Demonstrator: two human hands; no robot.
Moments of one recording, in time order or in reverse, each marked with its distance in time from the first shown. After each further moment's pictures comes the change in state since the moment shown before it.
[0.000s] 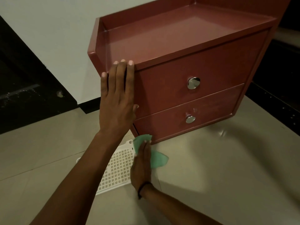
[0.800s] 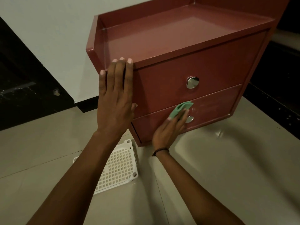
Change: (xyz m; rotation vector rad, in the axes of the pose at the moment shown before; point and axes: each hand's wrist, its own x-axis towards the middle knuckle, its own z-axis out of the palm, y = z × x) left_hand -0.001 -0.002 0.000 -0.018 0.002 0.005; right_hand 0.116 -0.050 -0.076 -0.128 0.653 -0.135
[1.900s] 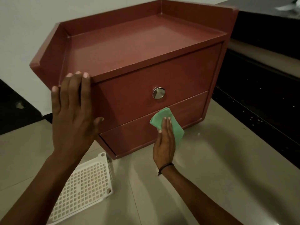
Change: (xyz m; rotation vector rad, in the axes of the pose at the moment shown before) left_hand 0.004 0.005 -0.007 -0.099 -0.039 -0.044; right_hand 0.047 0.078 -0.054 0.027 -0.249 -0.181
